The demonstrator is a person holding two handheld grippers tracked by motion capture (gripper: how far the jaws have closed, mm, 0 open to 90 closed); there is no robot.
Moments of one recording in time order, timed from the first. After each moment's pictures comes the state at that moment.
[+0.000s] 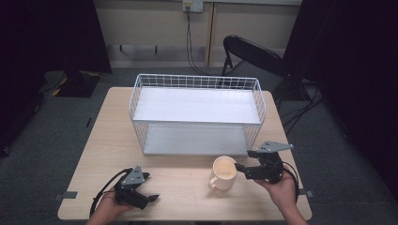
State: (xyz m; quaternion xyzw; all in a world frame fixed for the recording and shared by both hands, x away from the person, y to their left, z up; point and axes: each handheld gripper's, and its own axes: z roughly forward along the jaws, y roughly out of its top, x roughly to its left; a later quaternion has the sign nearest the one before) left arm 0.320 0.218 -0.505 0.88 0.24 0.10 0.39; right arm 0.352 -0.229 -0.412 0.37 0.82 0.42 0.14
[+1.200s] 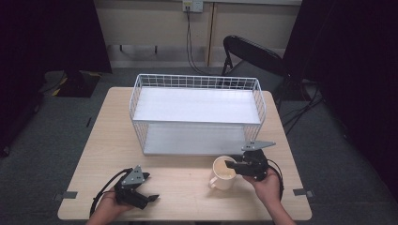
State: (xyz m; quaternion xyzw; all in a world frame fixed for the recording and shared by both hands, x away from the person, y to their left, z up) left arm 0.320 0.218 -0.505 0.88 0.24 0.10 0.39; right arm 0.370 -0.199 -0.435 0.37 0.83 0.41 0.11
